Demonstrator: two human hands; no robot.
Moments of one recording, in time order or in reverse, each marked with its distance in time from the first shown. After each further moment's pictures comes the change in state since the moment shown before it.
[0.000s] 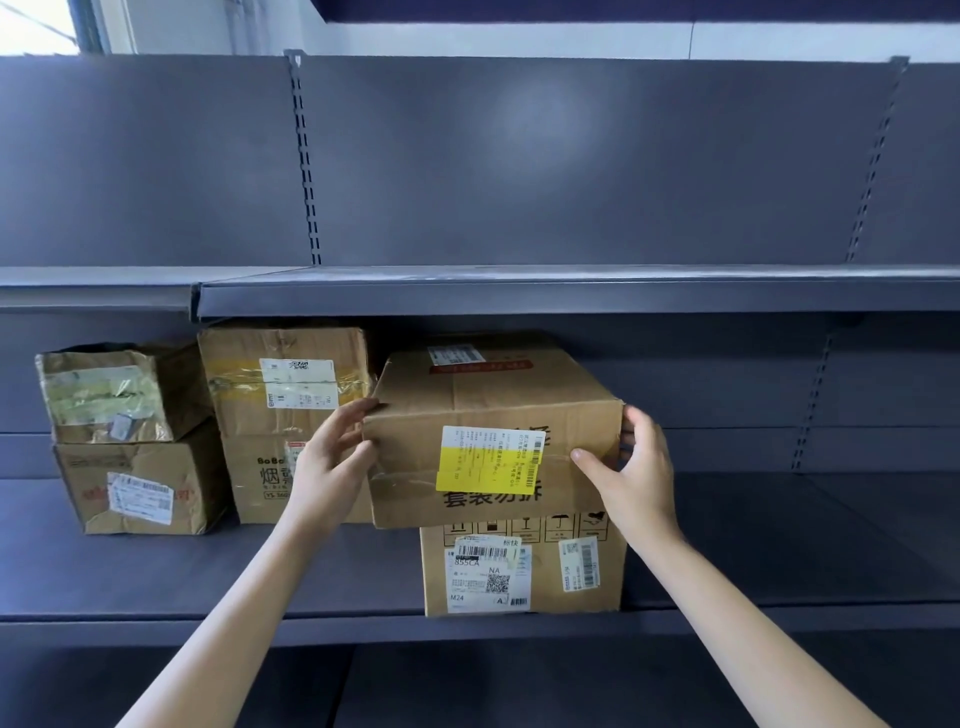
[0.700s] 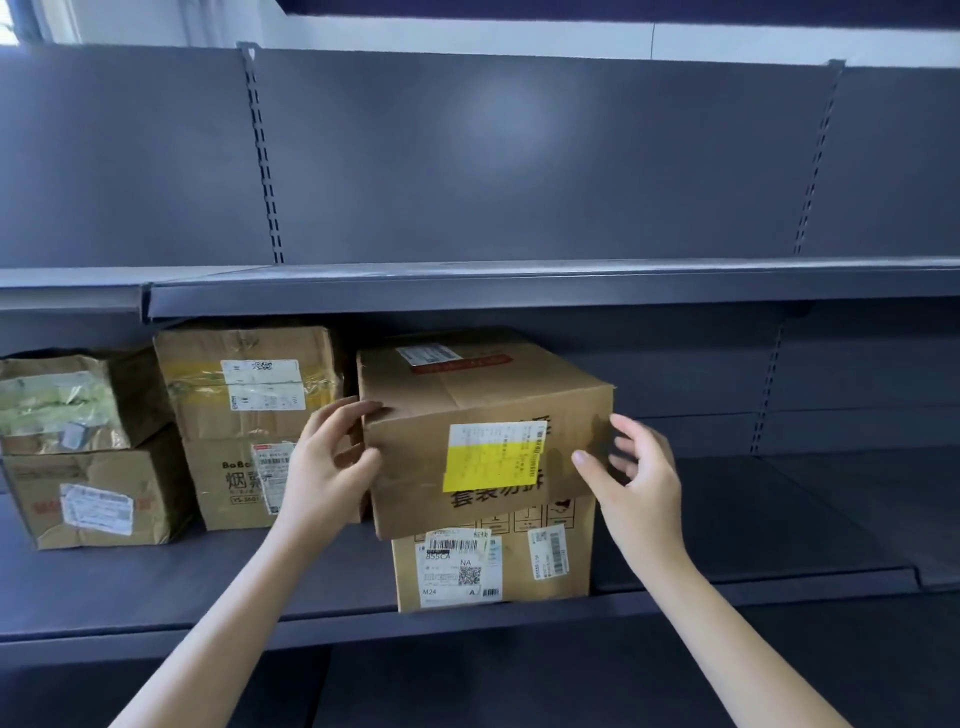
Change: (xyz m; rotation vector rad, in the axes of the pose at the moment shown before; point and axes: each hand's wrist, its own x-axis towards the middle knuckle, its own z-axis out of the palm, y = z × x) left_hand -0.017 0.023 0.024 0.210 -0.025 0.130; right_hand -0.030 -0.008 -0.035 0.077 0.074 0.033
